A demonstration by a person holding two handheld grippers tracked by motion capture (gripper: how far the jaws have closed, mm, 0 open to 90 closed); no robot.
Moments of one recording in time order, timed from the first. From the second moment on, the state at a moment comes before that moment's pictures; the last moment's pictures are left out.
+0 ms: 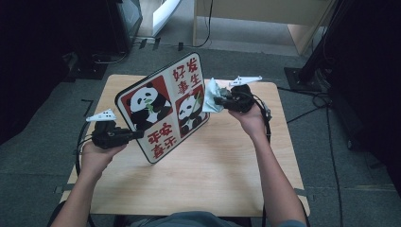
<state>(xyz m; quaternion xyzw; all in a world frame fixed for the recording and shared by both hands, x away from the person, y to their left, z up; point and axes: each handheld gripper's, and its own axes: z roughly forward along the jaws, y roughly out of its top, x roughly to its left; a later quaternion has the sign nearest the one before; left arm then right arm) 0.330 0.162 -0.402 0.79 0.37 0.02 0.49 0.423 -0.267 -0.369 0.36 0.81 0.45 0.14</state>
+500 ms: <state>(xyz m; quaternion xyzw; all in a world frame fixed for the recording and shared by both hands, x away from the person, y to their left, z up) 0.333 0.163 -0.401 0.80 0.36 0.02 0.49 0.436 -0.248 -0.316 0.32 0.79 0.50 0.17</state>
